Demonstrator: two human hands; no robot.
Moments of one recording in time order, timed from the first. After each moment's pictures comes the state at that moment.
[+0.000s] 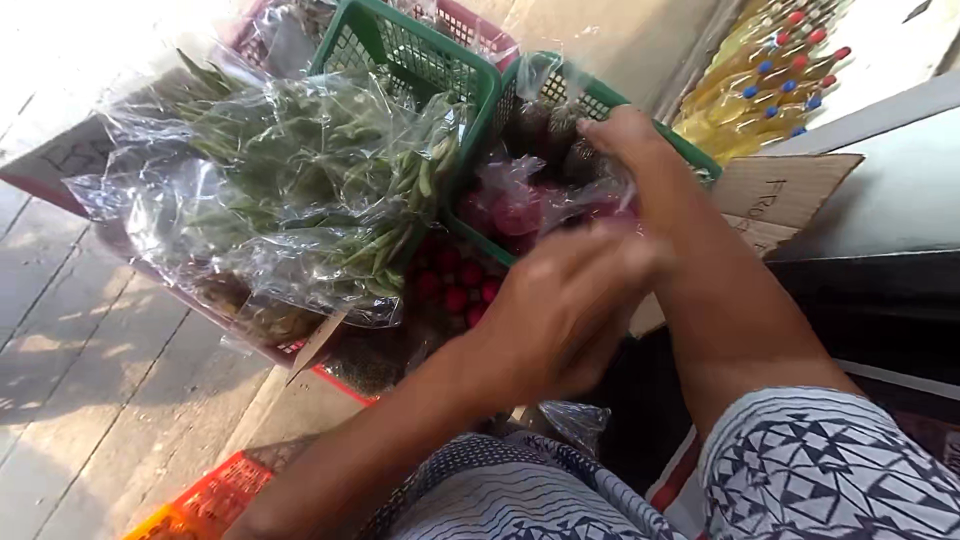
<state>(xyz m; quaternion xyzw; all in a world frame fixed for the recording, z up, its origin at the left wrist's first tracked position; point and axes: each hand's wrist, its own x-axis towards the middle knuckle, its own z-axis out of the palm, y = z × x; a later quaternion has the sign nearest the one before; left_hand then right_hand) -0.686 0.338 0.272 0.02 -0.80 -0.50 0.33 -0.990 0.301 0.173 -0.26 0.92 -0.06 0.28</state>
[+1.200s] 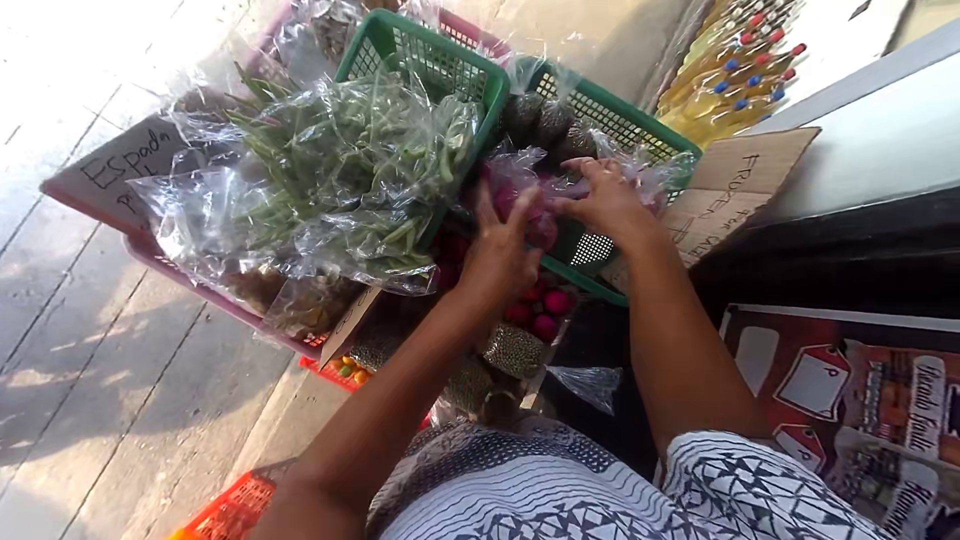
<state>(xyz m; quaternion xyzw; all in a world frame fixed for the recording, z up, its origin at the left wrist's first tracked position) -0.676 0.314 0.216 0.30 -0.85 -0.44 0.06 -0.873 0.381 0.207 -0.35 0.89 -0.14 0.26</state>
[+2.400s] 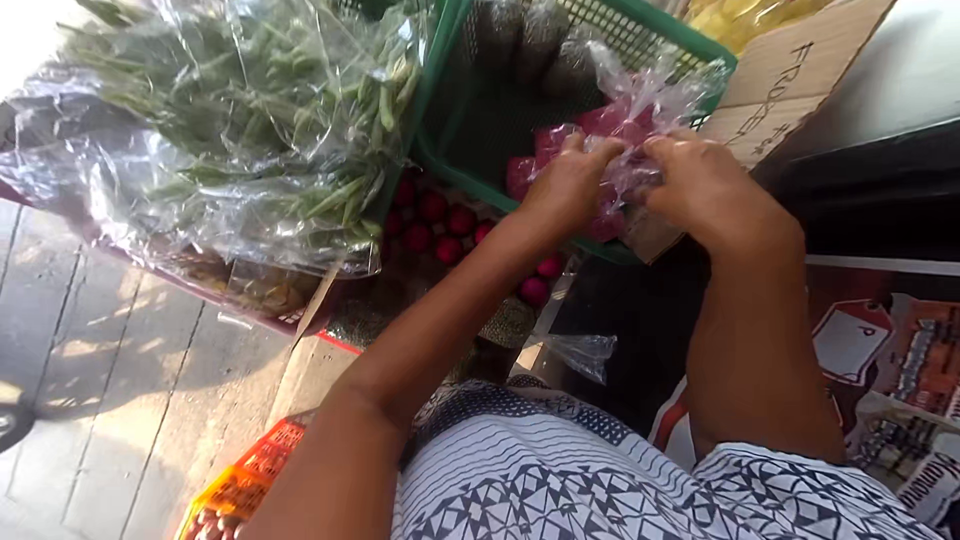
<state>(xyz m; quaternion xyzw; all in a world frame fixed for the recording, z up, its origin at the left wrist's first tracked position) -0.780 0.348 0.184 0.17 -0.86 -0.48 -0.03 -0.901 0.473 0.219 -0.41 0.88 -0.03 0.24</state>
